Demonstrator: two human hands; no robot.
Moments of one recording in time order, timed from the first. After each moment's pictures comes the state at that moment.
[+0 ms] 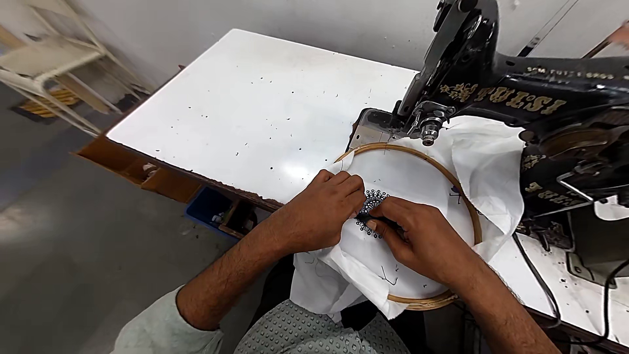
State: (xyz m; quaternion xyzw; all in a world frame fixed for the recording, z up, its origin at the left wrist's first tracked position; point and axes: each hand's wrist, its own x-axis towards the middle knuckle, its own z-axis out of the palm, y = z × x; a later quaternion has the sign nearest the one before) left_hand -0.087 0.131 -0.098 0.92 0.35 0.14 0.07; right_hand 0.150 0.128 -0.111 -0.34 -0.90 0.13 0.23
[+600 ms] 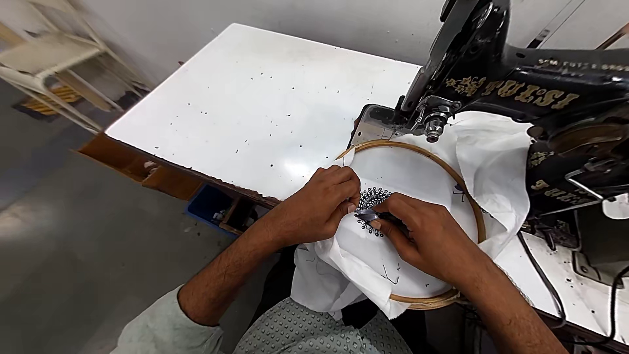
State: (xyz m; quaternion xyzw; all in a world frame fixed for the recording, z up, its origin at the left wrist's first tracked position) left_hand -0.098 0.137 -0.110 0.88 0.36 0.24 0.18; right_hand 0.156 0.129 -0.111 -0.33 -0.91 0.09 0.22
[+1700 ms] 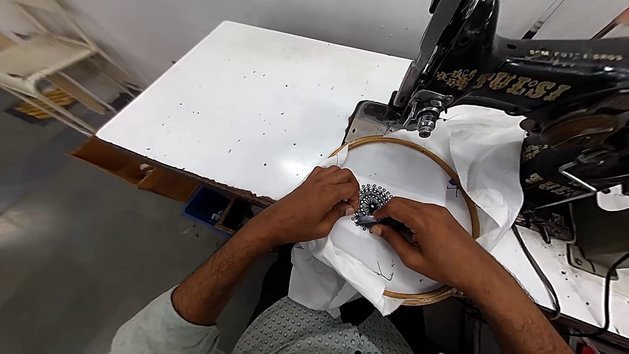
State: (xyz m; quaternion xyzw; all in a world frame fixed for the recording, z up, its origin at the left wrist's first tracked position) left_hand -0.097 0.140 -0.109 0.90 0.33 0.22 0.20; right_hand 0.164 0.121 -0.109 -0.34 -0.90 0.14 0.22
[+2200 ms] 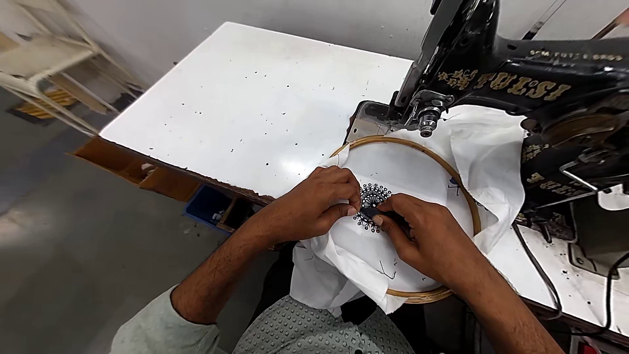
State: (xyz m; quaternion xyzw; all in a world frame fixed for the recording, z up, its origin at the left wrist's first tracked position) left_hand -0.102 0.138 -0.106 0.89 0.31 0.25 0.22; right_hand 0.157 0.116 -0.111 -0.40 -0.88 0.12 0.24
